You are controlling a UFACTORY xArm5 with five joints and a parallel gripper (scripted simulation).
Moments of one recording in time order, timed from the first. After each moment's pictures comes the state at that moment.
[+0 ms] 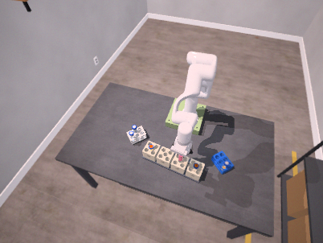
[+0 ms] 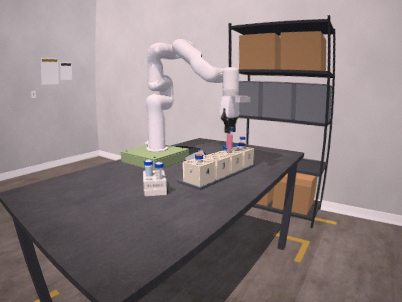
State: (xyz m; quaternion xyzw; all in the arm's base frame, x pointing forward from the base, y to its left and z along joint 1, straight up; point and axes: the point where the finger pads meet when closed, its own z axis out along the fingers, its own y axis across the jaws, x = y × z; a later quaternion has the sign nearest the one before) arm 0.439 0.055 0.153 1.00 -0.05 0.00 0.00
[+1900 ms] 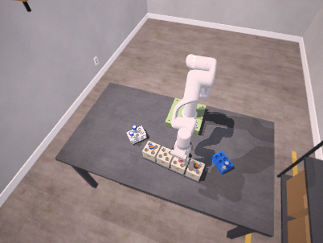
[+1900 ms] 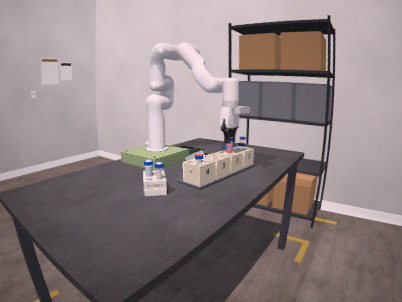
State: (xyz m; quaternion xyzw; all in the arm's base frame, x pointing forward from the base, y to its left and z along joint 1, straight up) arm 0.439 0.055 0.104 1.00 -0.05 0.00 0.00
